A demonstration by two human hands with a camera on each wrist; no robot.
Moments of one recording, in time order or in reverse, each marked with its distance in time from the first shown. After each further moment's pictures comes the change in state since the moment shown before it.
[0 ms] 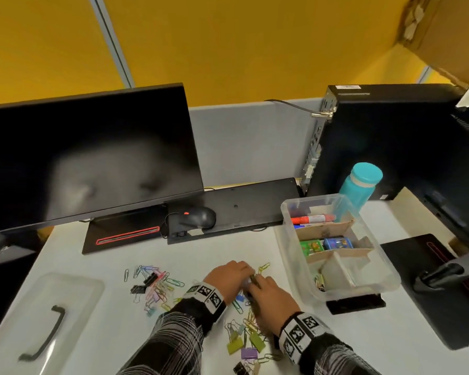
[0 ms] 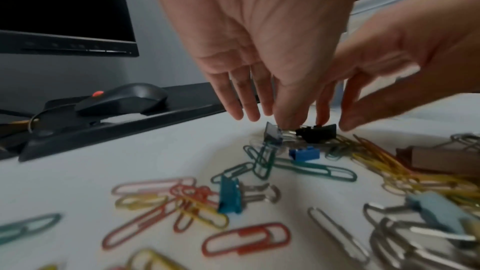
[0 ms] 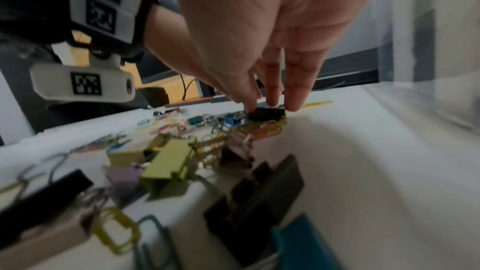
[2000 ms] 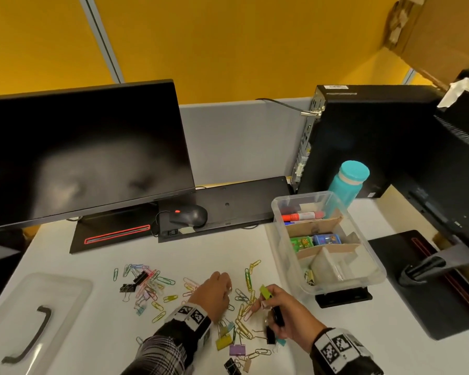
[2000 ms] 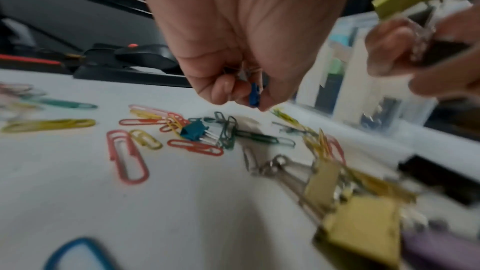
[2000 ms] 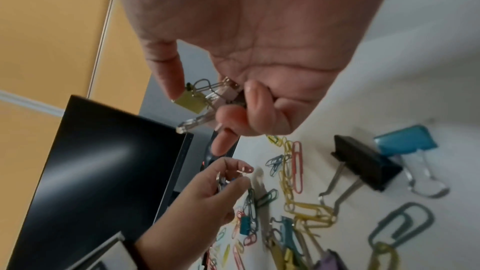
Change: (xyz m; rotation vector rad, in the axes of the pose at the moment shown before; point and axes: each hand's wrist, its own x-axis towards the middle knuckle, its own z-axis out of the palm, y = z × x) left_hand -0.029 0.009 0.031 -0.310 0.123 -0.269; right_hand -0.051 0.019 -0.023 1.636 -0.160 0.403
